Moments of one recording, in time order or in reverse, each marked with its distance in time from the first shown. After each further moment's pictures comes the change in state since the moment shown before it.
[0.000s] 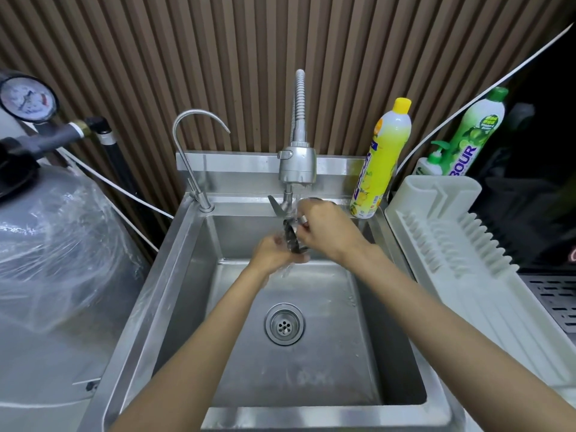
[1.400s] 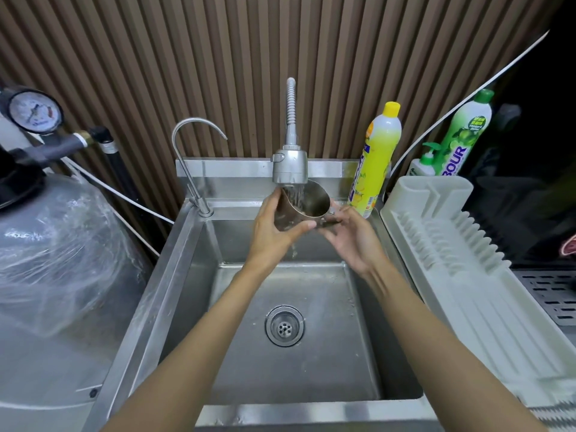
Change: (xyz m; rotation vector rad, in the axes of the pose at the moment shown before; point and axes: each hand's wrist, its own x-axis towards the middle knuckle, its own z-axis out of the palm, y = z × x) left_hand -0.029 0.040 0.003 -0.036 0.193 0.541; right_hand -0.029 0.041 0.013 1.965 0.147 0.384
